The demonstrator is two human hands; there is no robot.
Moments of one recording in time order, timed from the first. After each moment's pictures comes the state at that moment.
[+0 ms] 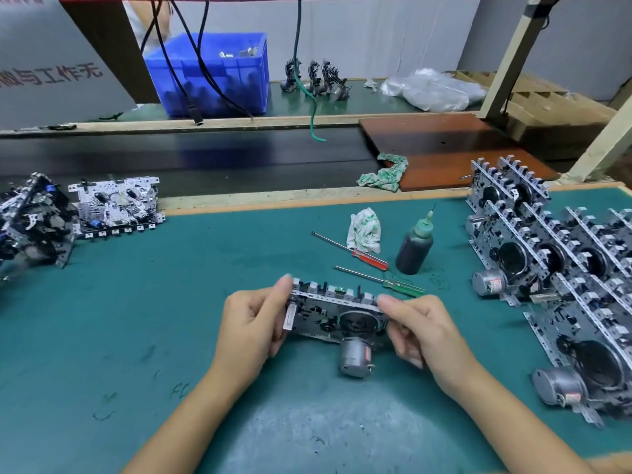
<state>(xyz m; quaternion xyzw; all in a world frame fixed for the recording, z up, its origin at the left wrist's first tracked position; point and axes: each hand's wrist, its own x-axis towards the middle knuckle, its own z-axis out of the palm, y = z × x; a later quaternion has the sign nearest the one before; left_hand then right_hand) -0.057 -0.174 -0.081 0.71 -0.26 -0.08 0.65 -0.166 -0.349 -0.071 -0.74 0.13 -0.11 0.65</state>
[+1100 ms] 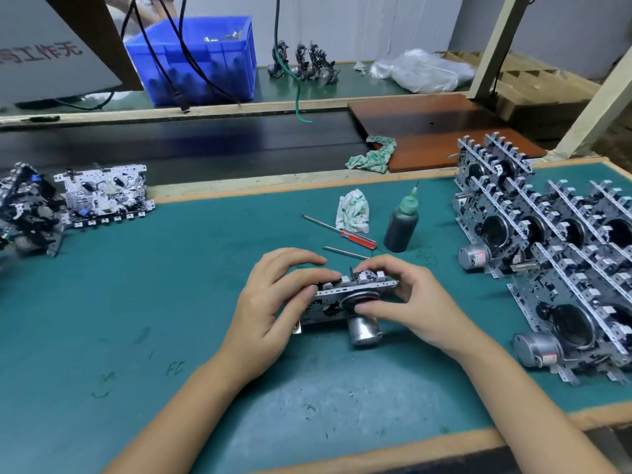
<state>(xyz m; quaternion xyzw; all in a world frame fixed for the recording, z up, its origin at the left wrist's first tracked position) -0.067 -0.180 -0.080 0.71 -0.50 0.08 0.49 -0.166 -0.368 -0.076 -0.76 0.04 -0.10 0.64</state>
